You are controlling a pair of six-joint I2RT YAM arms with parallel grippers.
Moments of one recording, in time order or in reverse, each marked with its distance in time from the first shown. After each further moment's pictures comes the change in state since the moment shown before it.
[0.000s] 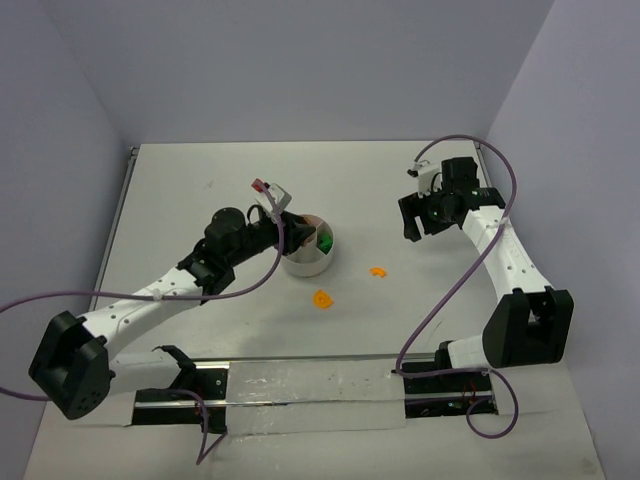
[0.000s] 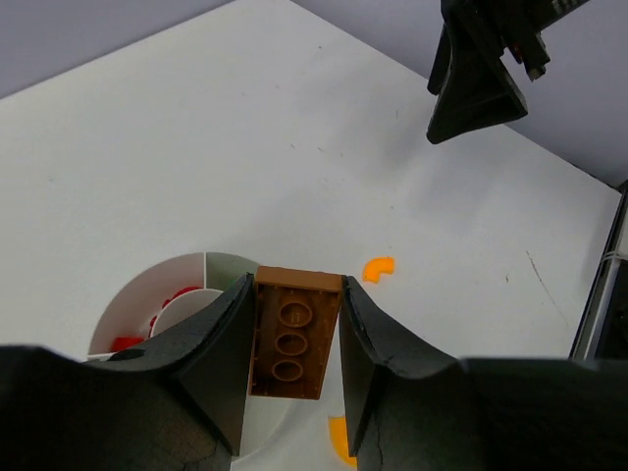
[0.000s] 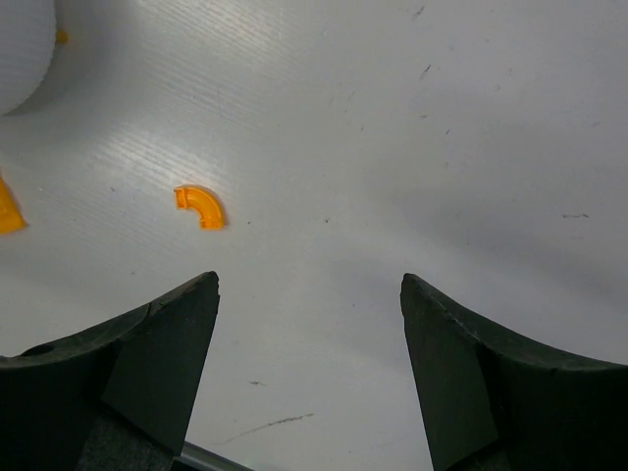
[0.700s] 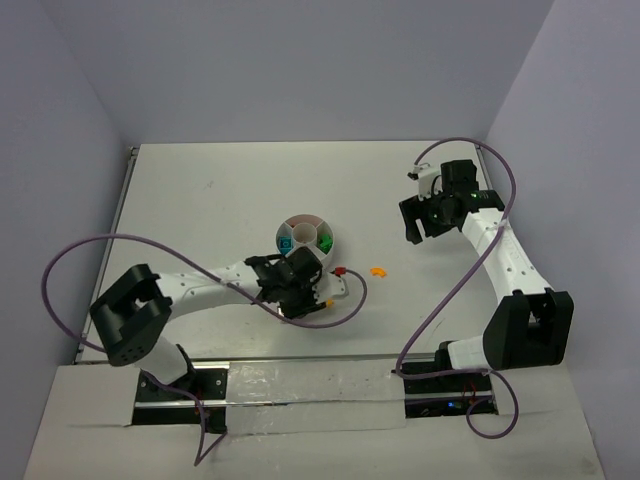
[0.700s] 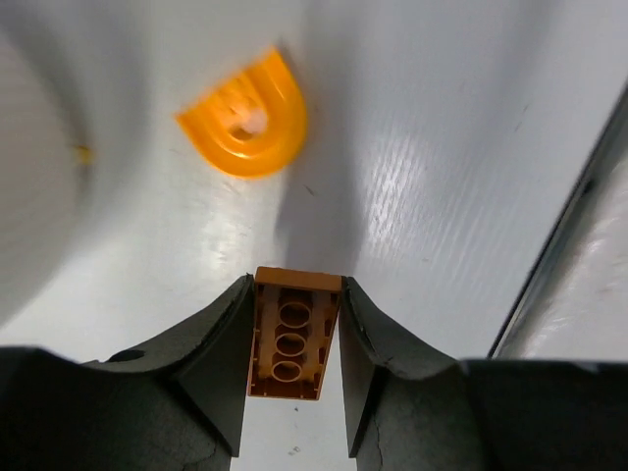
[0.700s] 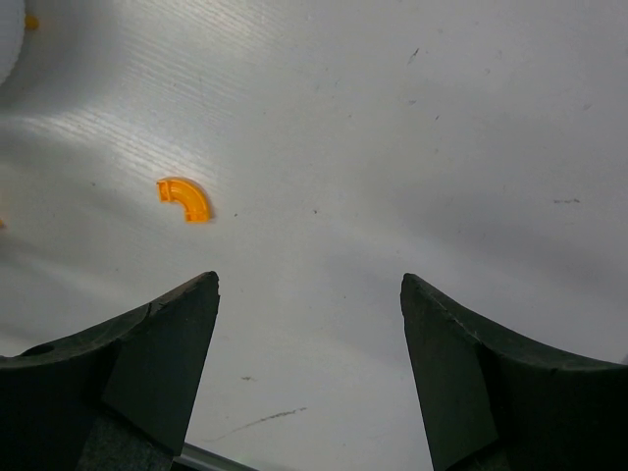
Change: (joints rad) left arm -0.307 0.366 0.179 -0.845 -0.127 0.476; right arm 0.002 -0.012 -0.024 0.007 0.038 -0.005
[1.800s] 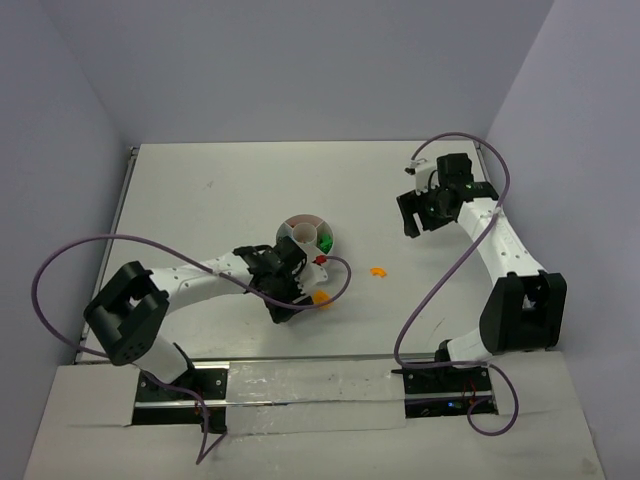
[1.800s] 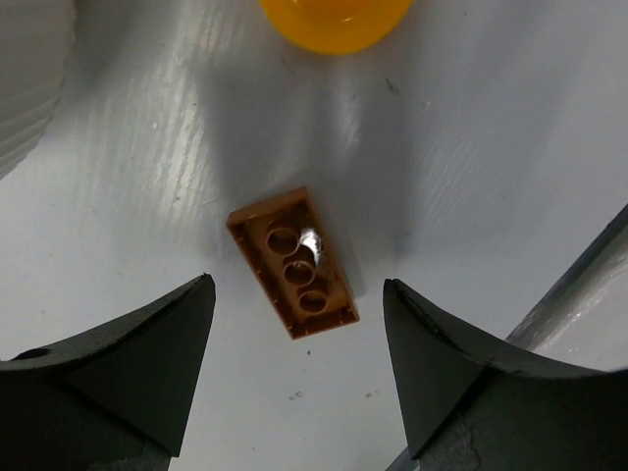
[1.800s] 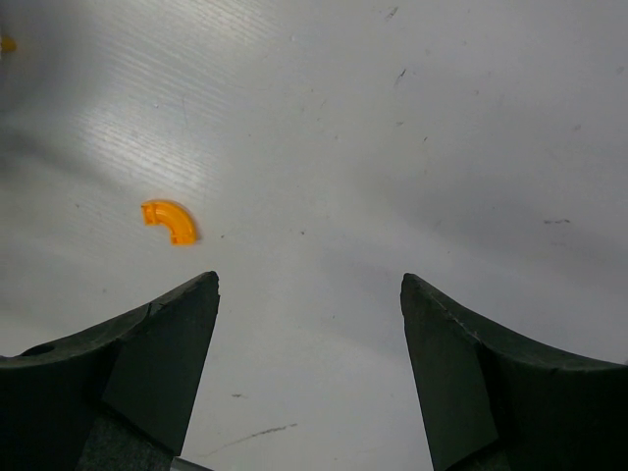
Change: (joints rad) left arm 0.120 -0.008 -0.013 -0.117 0.002 -0.038; right arm 0.002 0.092 0.054 0.018 0.012 -0.001
